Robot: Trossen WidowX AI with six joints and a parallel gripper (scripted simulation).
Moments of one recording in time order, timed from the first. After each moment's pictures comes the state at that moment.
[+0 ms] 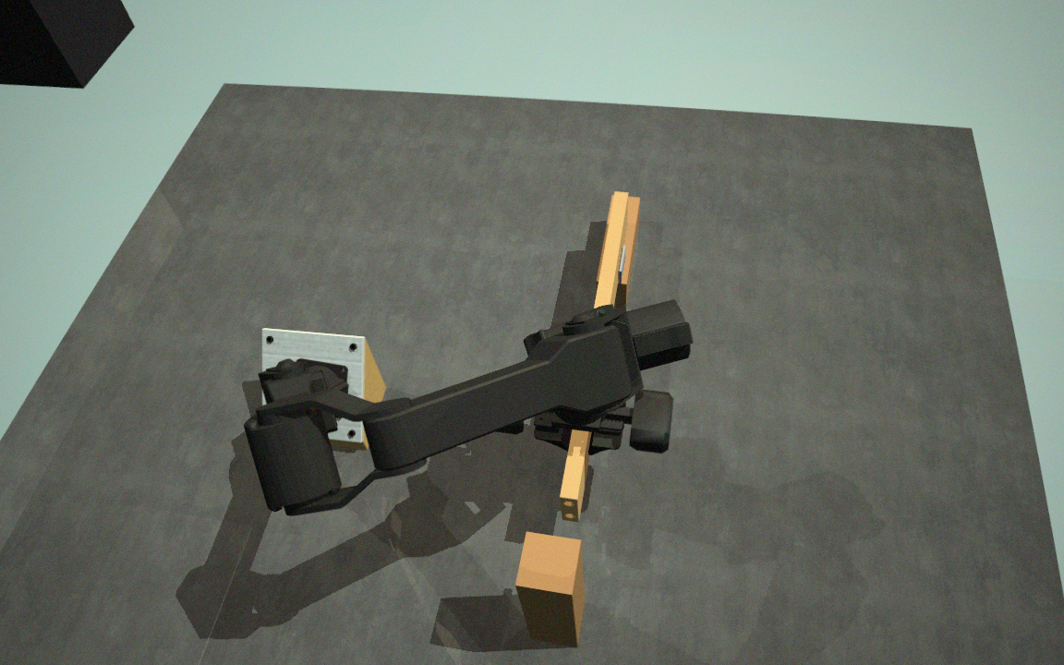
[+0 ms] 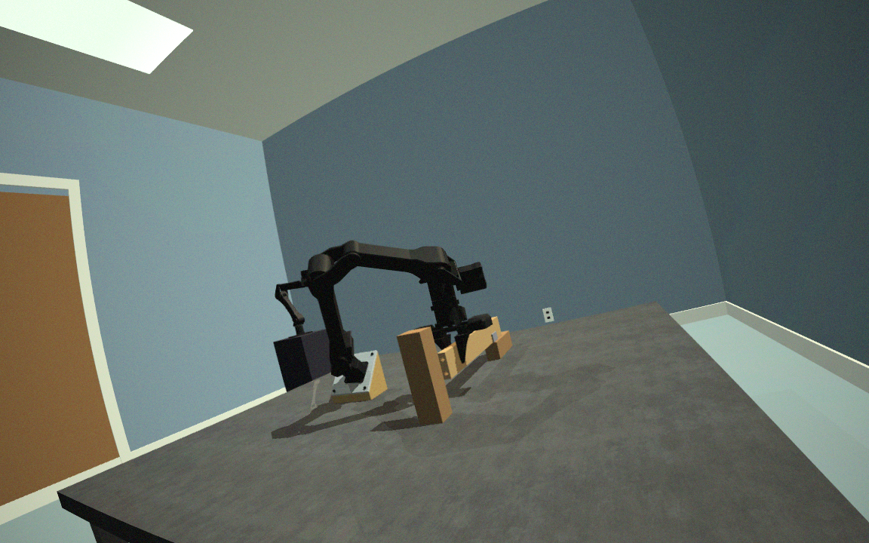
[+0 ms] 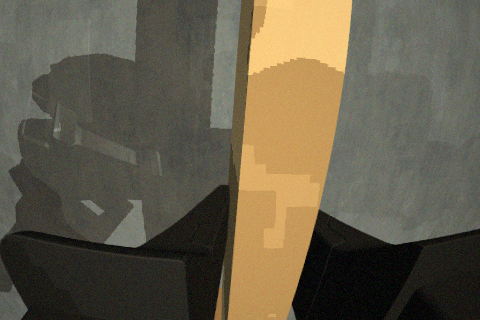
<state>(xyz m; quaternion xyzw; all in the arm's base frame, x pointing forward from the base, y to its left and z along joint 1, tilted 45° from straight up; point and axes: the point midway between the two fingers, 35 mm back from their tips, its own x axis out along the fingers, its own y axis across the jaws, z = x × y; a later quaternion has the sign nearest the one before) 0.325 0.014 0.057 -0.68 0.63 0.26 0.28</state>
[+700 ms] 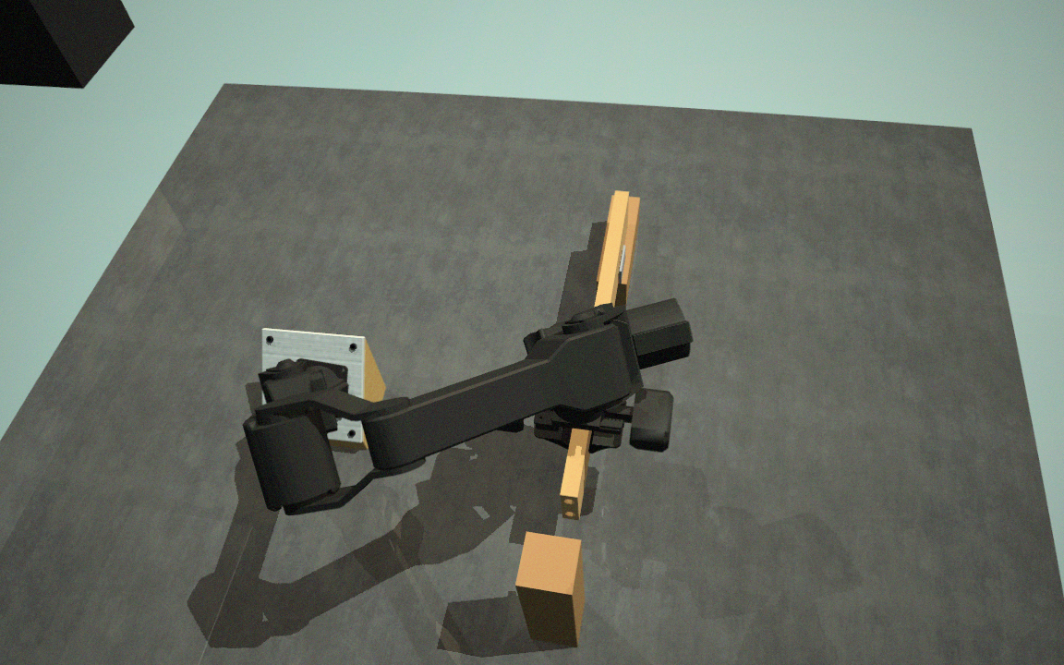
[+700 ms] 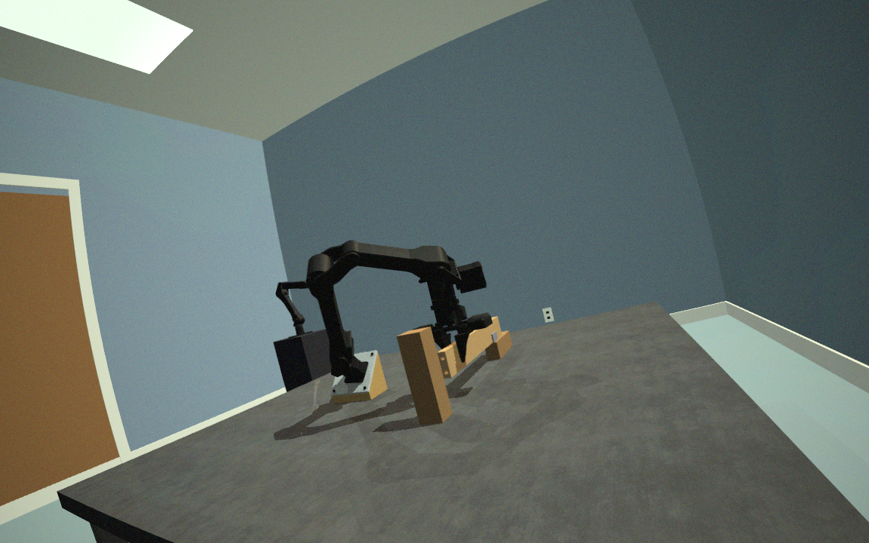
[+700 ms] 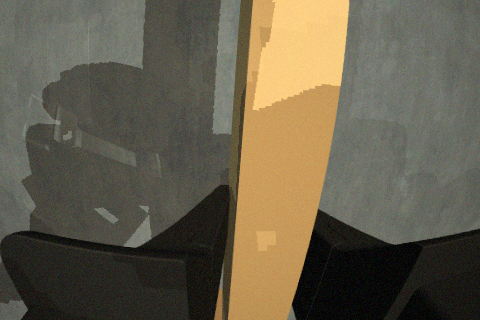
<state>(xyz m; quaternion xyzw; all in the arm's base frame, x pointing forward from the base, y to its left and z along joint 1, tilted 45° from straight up) 0.325 0.016 0.057 -0.67 0.63 0.26 0.28</state>
